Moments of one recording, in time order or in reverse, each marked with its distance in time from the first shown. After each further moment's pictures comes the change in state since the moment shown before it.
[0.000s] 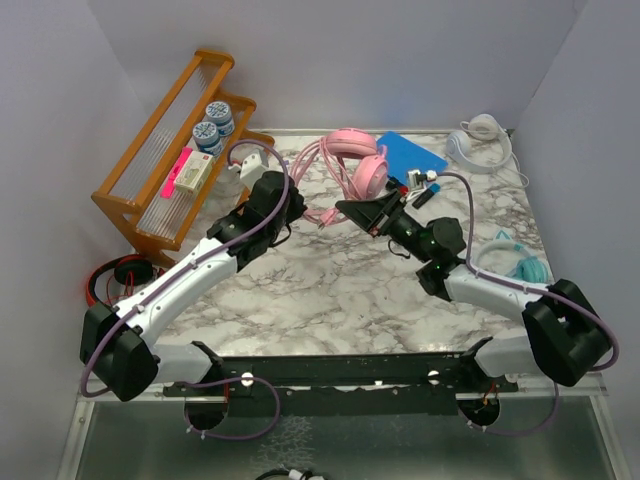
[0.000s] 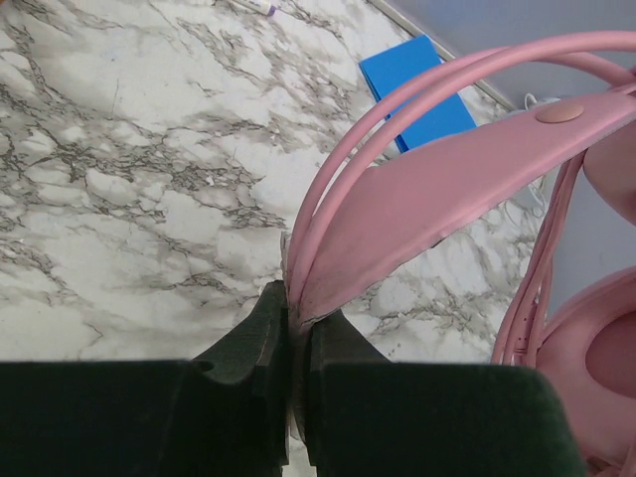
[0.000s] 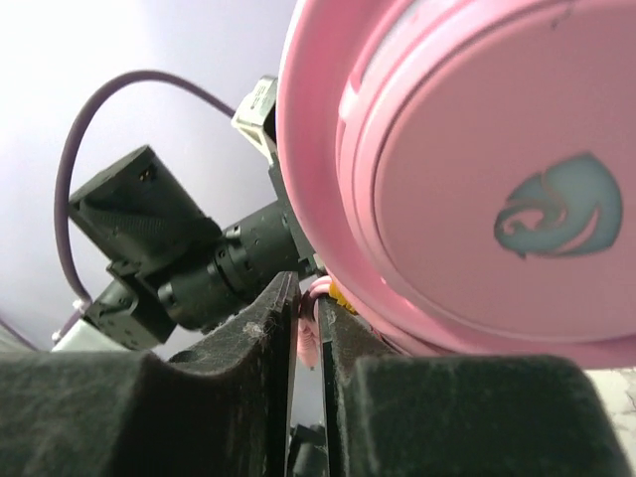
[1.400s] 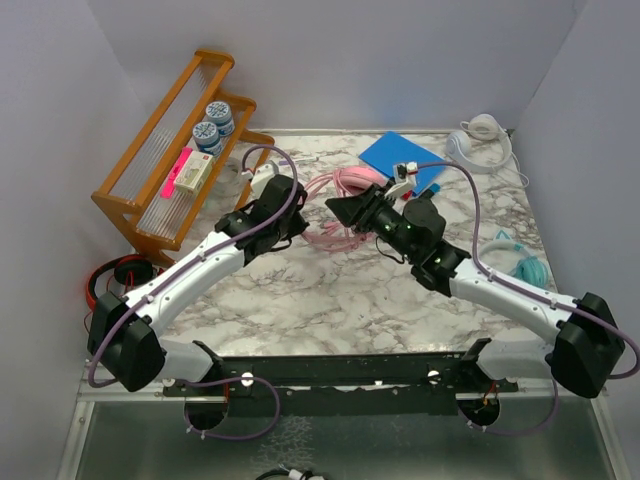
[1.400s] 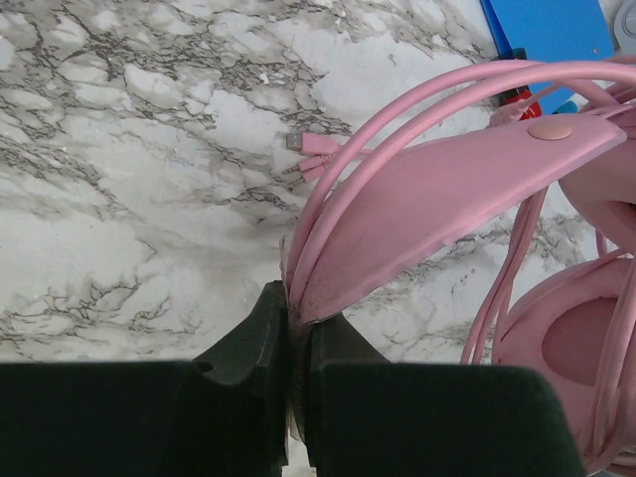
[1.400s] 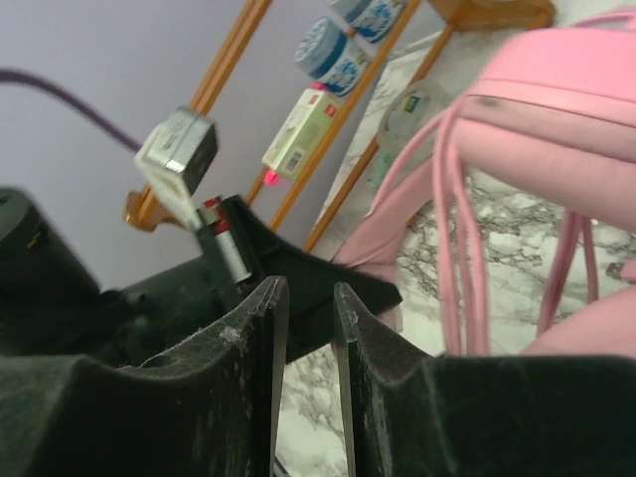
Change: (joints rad) left arm -0.016 0.060 0.037 -0.213 0.076 -0.010; right arm 0.173 -0.080 0.239 -0.703 0.463 -0.254
